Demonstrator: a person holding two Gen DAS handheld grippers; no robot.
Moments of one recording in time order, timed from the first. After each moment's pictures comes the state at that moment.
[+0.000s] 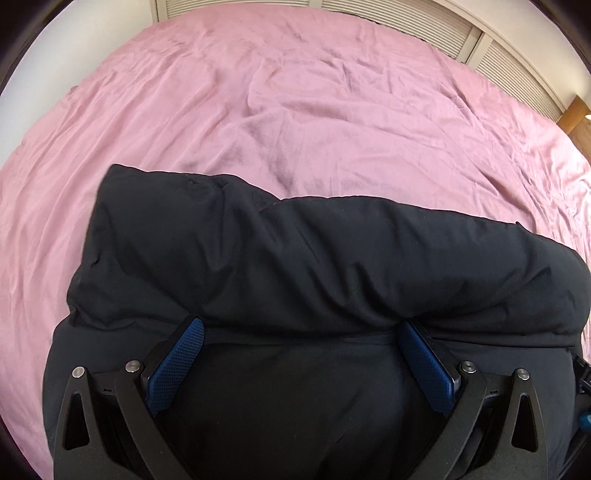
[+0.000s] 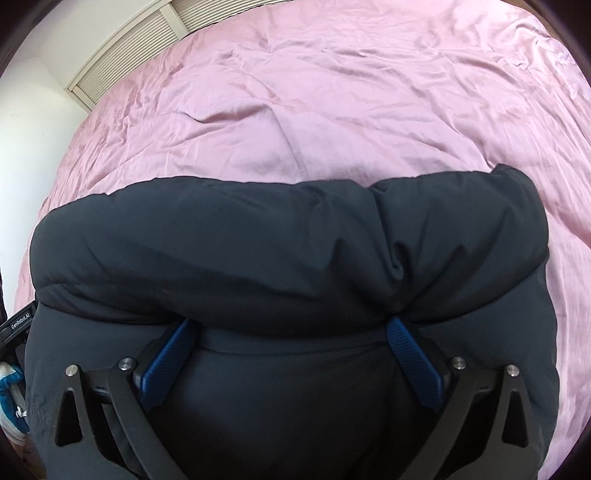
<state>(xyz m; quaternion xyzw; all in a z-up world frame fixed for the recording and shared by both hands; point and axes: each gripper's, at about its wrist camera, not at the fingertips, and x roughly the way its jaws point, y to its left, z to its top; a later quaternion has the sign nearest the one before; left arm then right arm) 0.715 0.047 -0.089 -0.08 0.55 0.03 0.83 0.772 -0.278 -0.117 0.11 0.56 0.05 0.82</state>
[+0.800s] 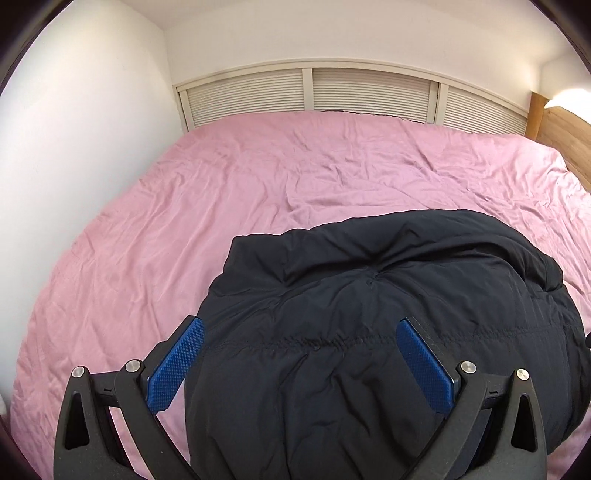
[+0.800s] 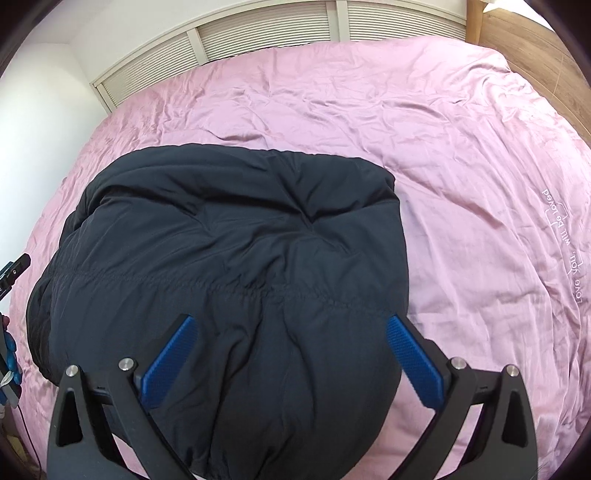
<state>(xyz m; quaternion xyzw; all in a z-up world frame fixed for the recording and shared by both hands) 0.557 0.035 0.025 0.02 0.39 0.06 0.92 0.610 -0.322 -0.019 0.06 0.51 0.04 0.86</state>
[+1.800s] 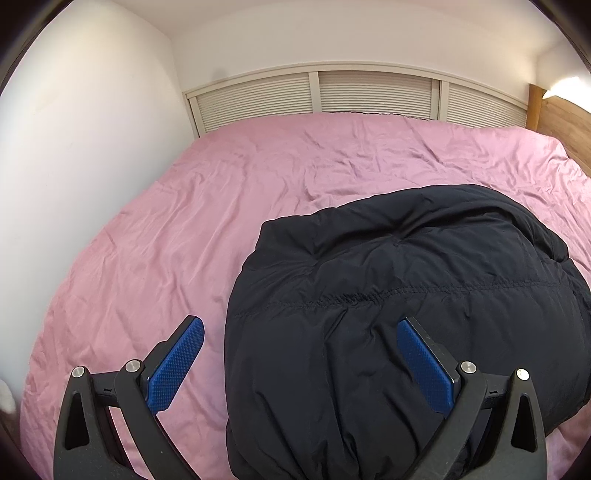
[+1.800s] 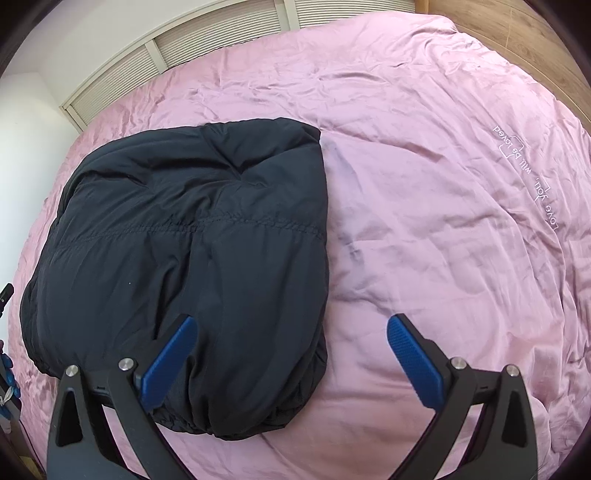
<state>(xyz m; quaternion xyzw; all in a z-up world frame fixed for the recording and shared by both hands) 0.512 0.055 0.015 0.04 0.38 0.07 0.92 0.552 -0.372 -0.032 0.10 0.52 -0.02 0.85</state>
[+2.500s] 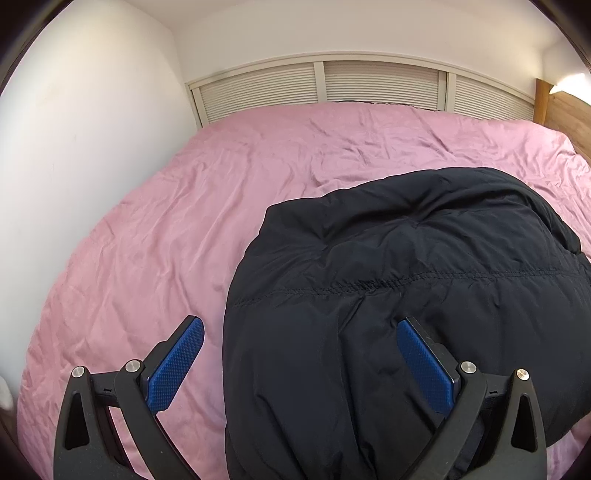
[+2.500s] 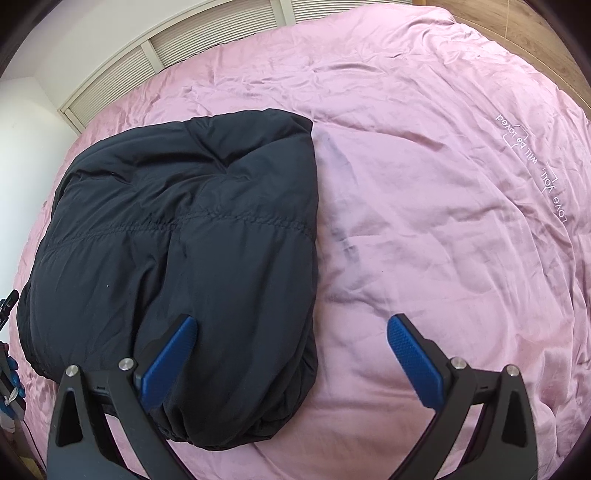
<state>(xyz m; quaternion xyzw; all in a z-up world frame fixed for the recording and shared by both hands) 0.524 0.068 -0.010 0.04 0.39 0.08 0.92 0.558 -0.386 -0.053 0.11 0.52 -0.01 0.85</state>
